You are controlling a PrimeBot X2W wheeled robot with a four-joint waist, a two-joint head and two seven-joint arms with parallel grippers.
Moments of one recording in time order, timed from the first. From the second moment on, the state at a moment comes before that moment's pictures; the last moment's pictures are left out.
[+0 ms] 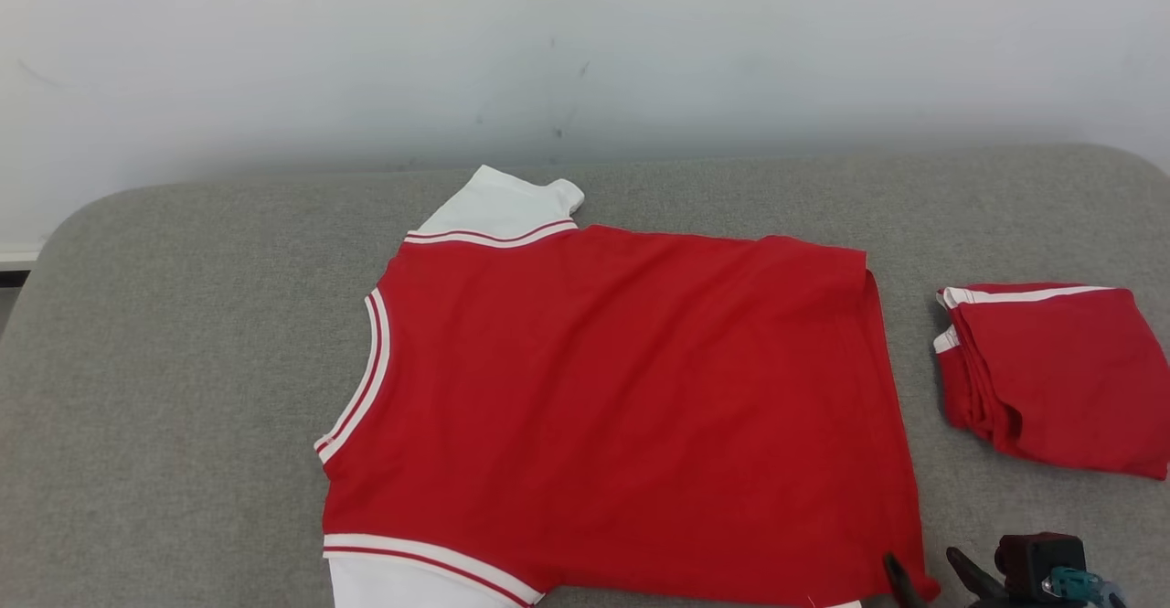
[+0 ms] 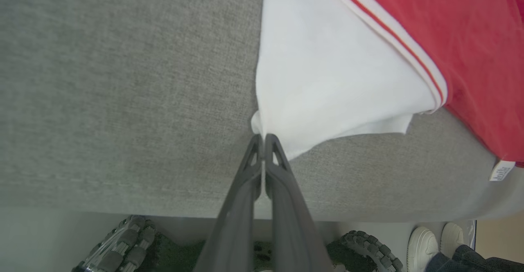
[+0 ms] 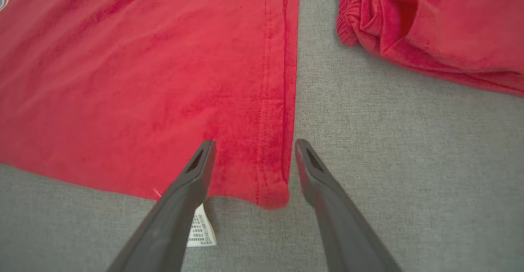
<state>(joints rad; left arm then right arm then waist) 0.20 0.16 -0.17 0.13 -0.61 0.04 0.46 0.17 -0.21 0.09 0.05 0.37 -0.05 0.23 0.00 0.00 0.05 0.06</state>
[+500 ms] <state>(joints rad) 0.19 0.16 -0.18 0.10 -0.61 0.05 0.48 0.21 -0.21 0.07 0.00 0.41 -0.09 0.42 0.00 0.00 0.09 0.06</state>
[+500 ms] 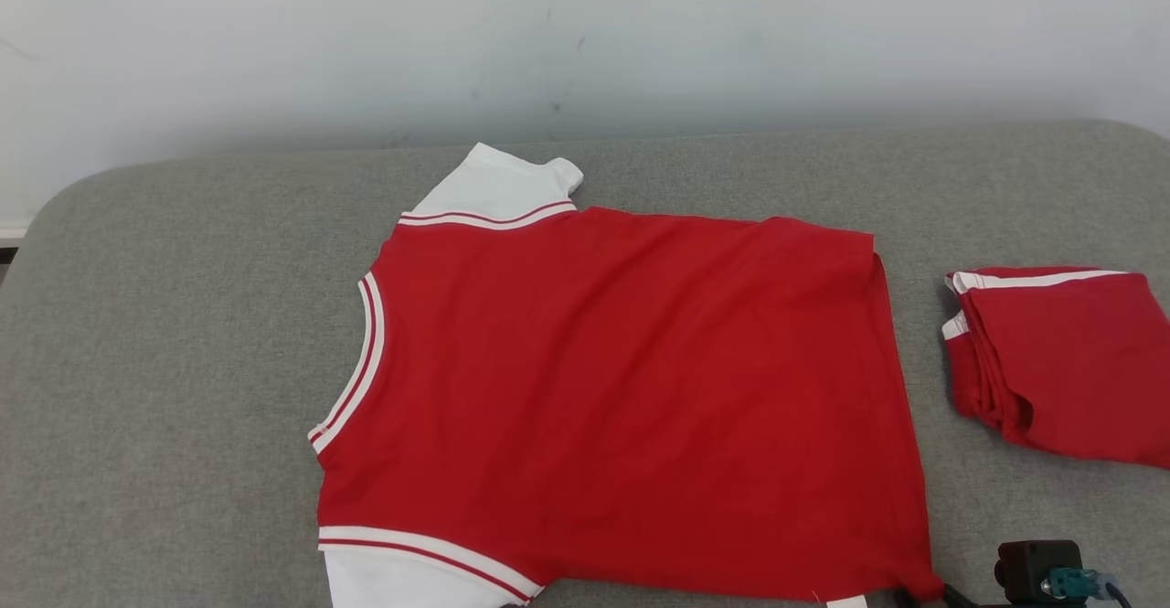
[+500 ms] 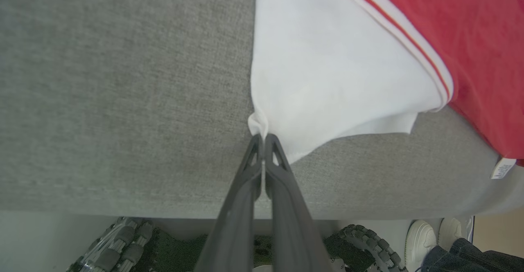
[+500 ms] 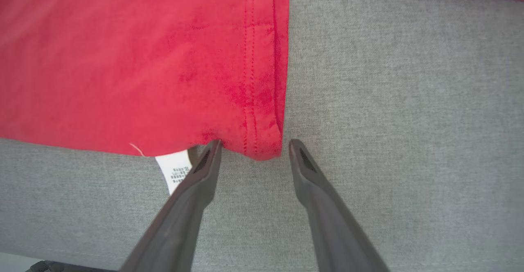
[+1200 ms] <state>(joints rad) 0.18 0.17 -0.17 0.08 -0.65 0.05 0.53 0.21 -0.20 0.05 -0.07 0.44 -0.10 0.50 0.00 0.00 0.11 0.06</state>
